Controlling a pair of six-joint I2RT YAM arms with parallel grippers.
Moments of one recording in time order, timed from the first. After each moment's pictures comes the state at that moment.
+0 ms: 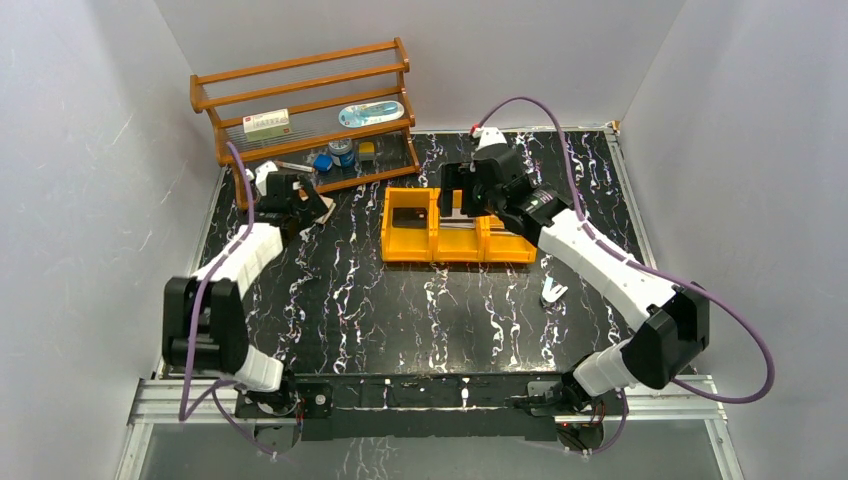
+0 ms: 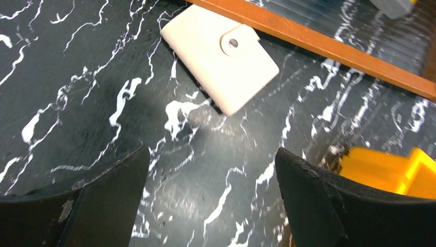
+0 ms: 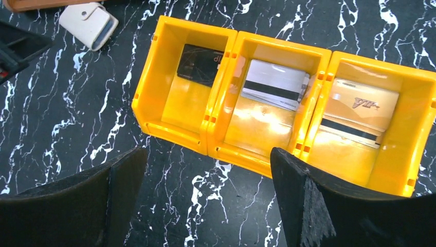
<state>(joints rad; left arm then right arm) -0.10 1.43 0.94 -0.25 -0.26 -0.59 0.68 1.46 1.36 -0.51 0.13 0.41</state>
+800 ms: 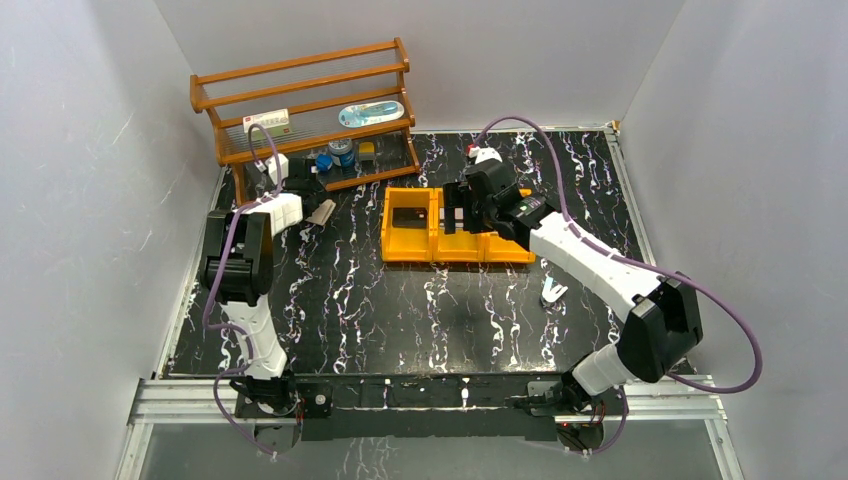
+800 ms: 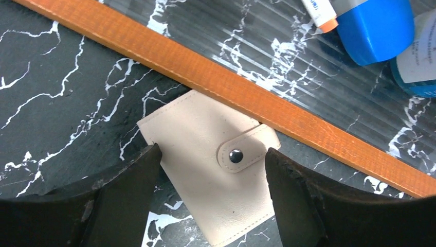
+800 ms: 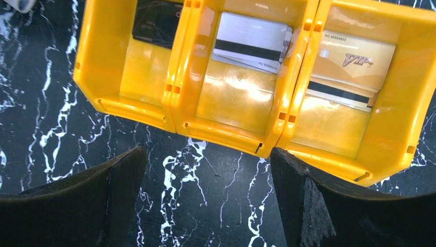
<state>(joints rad) -0.09 1.96 1.22 -0.09 -0.45 -0.67 0.68 1.46 1.26 -0.55 0.19 0.42</state>
